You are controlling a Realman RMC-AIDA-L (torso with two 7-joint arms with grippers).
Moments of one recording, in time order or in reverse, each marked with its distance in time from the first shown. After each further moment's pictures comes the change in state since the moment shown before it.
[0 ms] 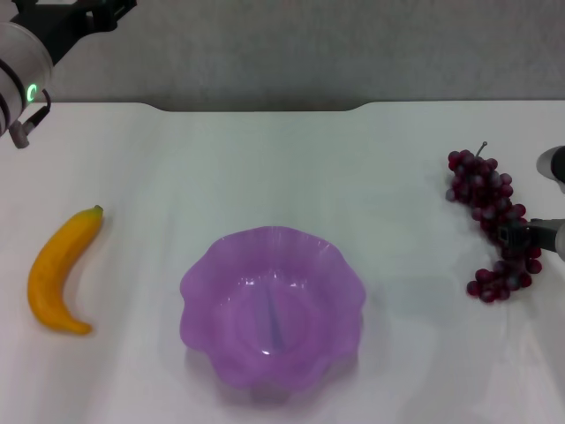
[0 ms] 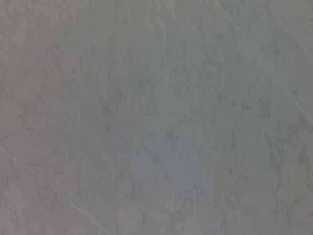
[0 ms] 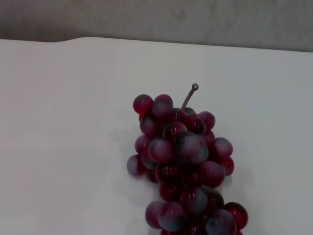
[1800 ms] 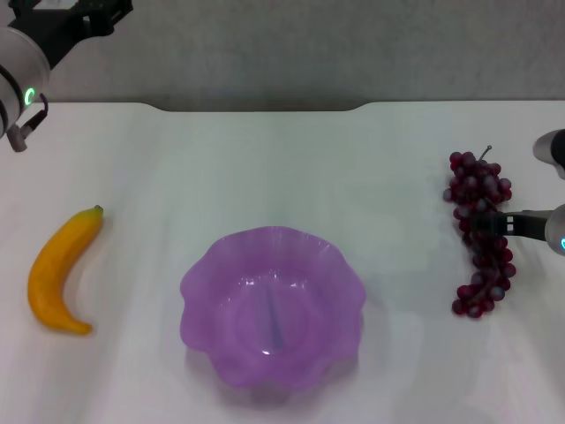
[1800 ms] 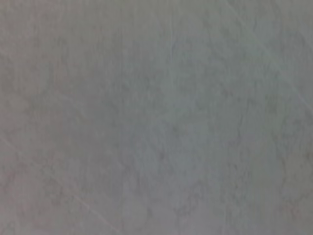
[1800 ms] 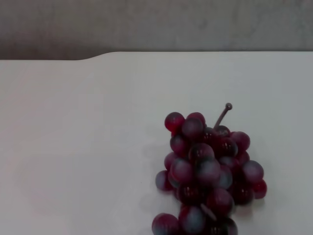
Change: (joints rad) left arm 0.000 0.000 -0.005 -0.014 0.000 0.003 0.000; right arm -0.004 -0.005 0.010 -0.063 0.003 0.102 0.047
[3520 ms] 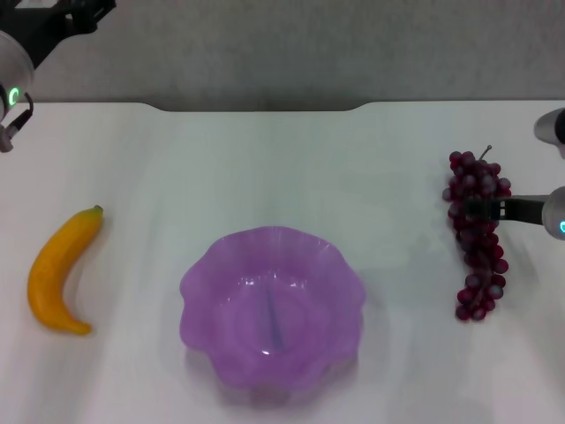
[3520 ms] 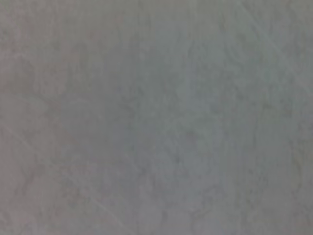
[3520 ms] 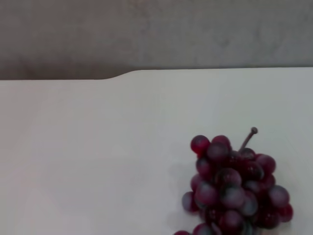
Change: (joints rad) left arm 0.015 0.000 -0.022 -0.001 0.000 0.018 0.001; right arm -0.035 0.001 -0.004 -0.141 -0.100 0.114 0.122
